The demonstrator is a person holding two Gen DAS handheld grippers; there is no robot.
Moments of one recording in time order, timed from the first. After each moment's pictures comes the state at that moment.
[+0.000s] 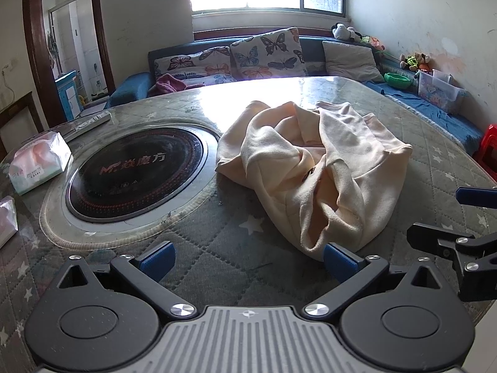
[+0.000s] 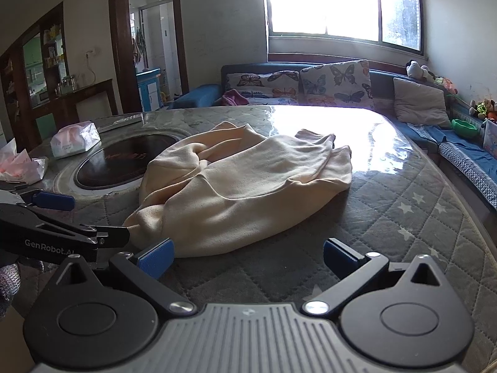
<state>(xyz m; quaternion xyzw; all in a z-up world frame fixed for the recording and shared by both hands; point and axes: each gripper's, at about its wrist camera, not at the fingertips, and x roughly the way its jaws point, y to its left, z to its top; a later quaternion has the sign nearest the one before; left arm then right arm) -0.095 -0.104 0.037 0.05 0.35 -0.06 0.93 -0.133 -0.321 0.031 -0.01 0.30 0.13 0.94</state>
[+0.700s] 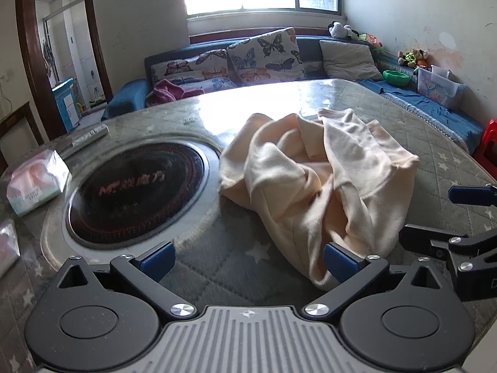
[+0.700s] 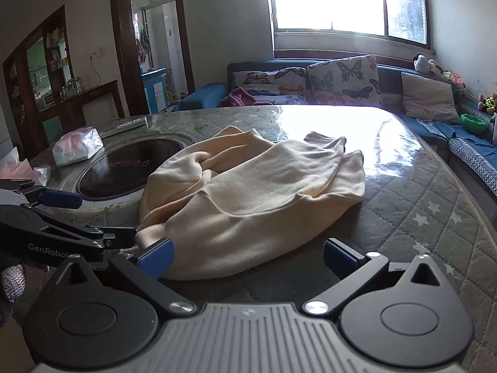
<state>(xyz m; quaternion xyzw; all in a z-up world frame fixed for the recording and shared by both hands) -0.071 -0.102 0.051 0.07 0.35 -0.06 0.93 -0.105 -0.320 0.036 0.01 0.31 0.14 0.94</state>
